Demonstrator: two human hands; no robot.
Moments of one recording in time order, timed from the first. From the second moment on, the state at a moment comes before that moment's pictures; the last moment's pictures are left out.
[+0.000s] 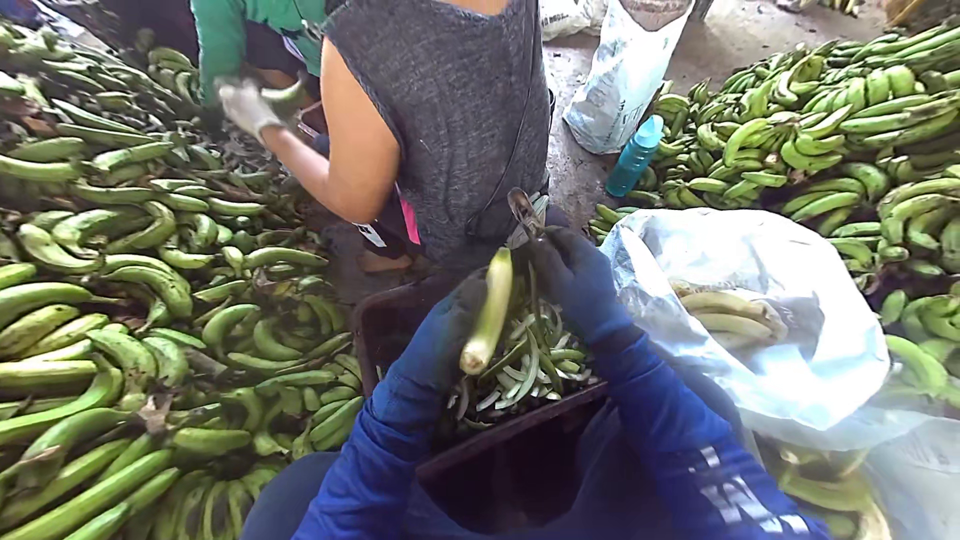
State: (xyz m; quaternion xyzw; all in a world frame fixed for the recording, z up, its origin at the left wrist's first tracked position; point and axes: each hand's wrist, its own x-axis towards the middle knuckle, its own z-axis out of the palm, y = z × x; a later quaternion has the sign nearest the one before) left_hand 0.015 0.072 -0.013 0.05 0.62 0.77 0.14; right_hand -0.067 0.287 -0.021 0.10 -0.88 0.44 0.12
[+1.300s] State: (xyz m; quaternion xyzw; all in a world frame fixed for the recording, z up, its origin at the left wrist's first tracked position) left_hand 0.019 0.067 -0.004 0.02 0.59 0.79 0.18; right_hand -0.066 0.274 -0.044 0.13 -0.89 0.43 0.02
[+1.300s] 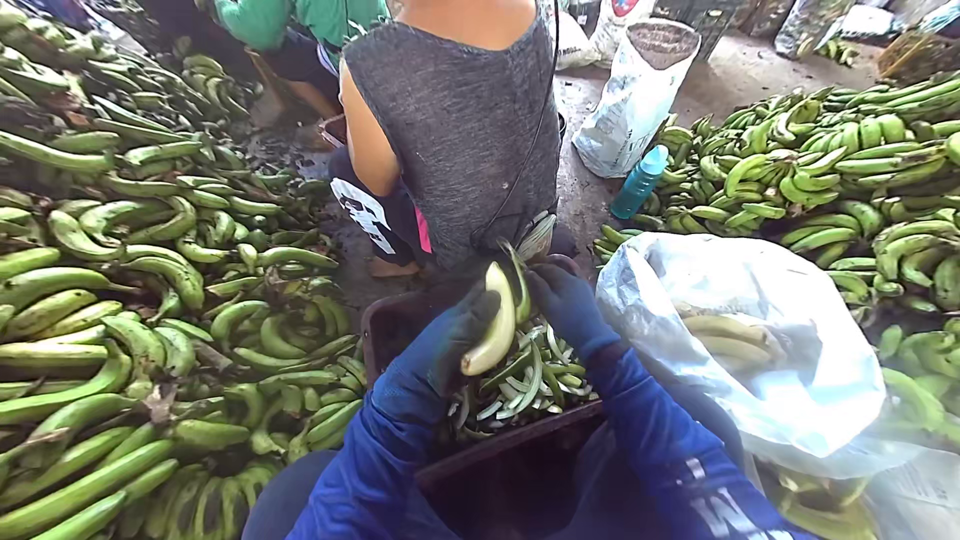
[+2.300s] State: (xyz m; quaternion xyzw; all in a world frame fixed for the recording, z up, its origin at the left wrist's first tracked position) left_hand 0.011 0.059 -0.017 -0.12 0.56 0.81 0.13; right_hand -0.056 0.271 -0.035 0.21 -0.86 0.47 -0.06
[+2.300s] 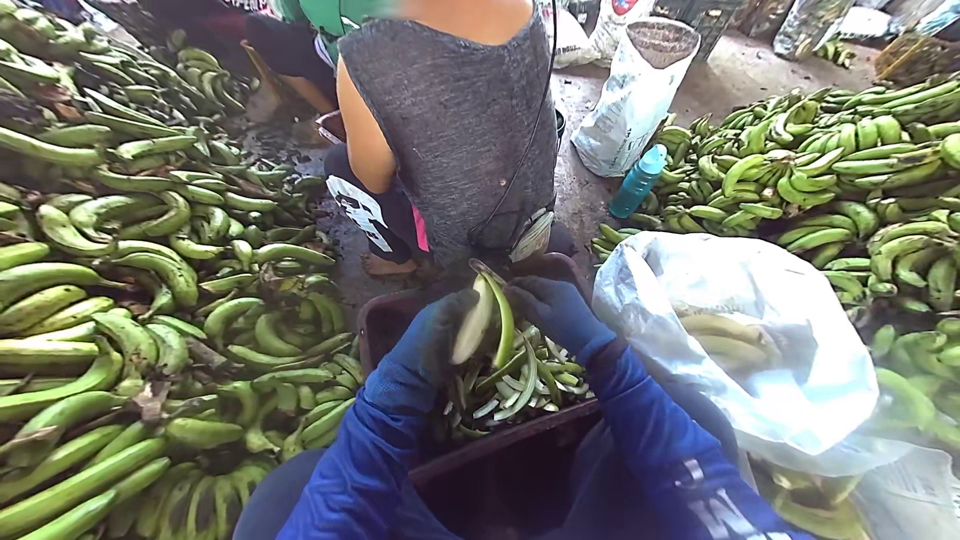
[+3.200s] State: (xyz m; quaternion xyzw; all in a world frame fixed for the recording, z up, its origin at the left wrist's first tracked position) left_hand 0.008 0.061 -0.014 -0.01 0.69 0.73 0.06; right_hand -0.050 0.299 -0.026 0.11 -0.93 0.33 0.05
